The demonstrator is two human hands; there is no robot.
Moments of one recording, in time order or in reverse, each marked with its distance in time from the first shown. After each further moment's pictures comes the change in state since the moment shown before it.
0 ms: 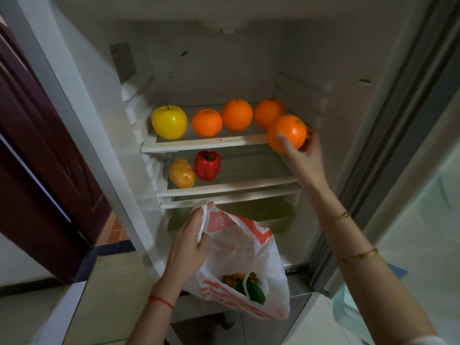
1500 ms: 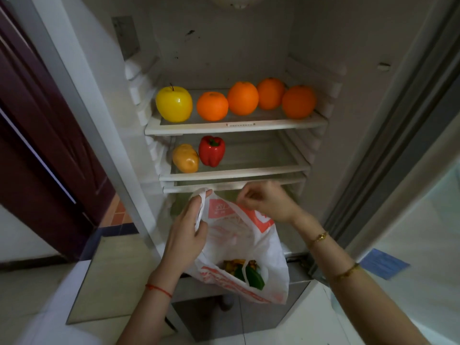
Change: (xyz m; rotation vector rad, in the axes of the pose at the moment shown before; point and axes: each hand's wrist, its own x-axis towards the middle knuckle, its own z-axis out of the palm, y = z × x) left_hand -0.008 -0.001 -0.007 0.050 0.057 0.029; right_hand -0.053 0.062 0.031 -0.587 -0.756 -0.235
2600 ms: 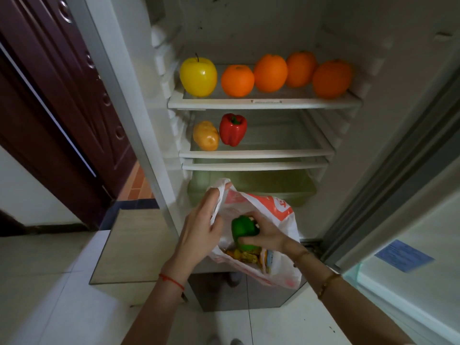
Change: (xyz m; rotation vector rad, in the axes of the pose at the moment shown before) left_hand -0.032 0.000 -0.007 0.009 -0.061 -0.050; right_hand -0.043 0.061 0.133 0.232 -0.292 0.387
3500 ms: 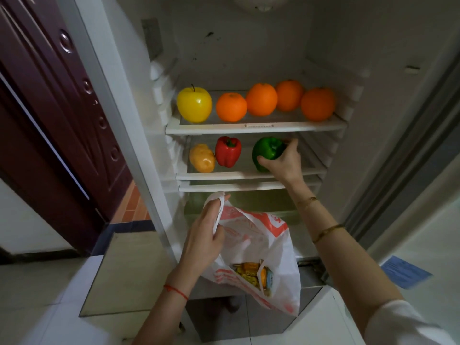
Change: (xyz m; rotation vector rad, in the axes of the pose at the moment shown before) left_hand 0.026 -0.003 0.007 -0.018 0.056 0.045; right_hand 0.047 -0.111 -0.149 0.137 0.821 -0.079
